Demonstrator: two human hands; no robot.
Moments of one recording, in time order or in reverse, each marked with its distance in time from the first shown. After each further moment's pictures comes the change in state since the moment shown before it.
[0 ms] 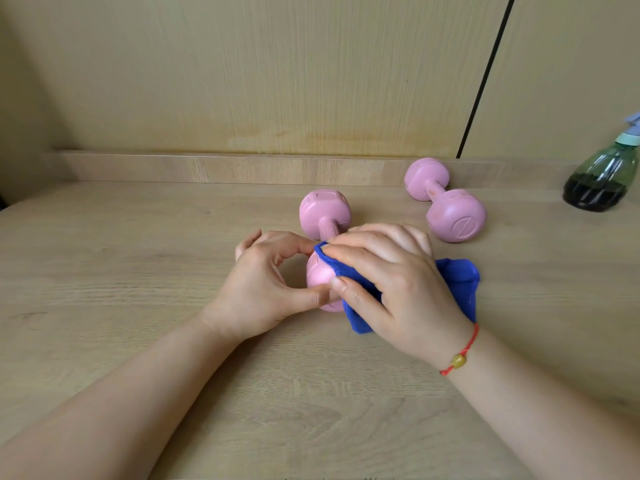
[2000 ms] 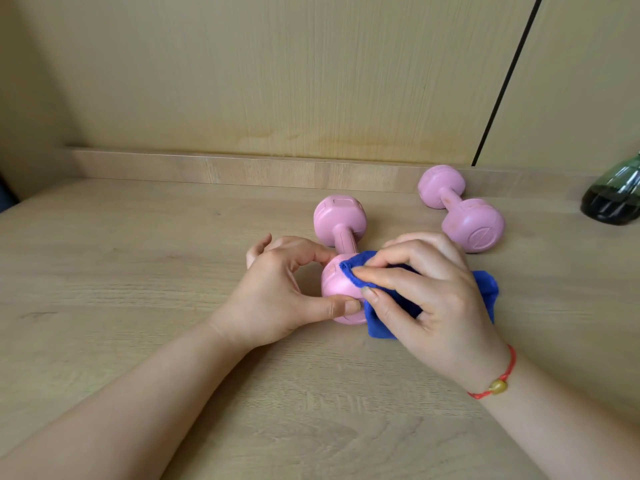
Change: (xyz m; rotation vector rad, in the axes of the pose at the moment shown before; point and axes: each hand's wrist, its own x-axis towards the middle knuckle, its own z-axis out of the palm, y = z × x) left_hand 0.001 -0.001 -0.002 -0.031 -0.024 -0.037; right_hand -0.005 0.007 -0.001 0.133 0.164 -0.044
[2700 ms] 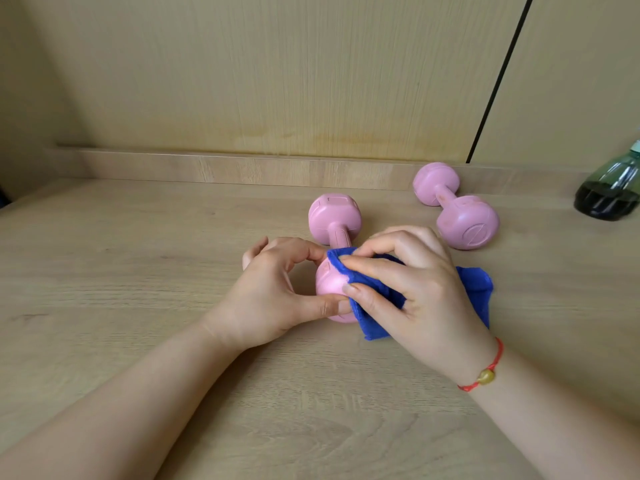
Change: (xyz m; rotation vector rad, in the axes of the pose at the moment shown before) left_hand -0.001 0.000 -0.001 -0.026 -0.047 -0.014; right_hand 0.004 -0.001 0.004 -0.012 -0.040 0.061
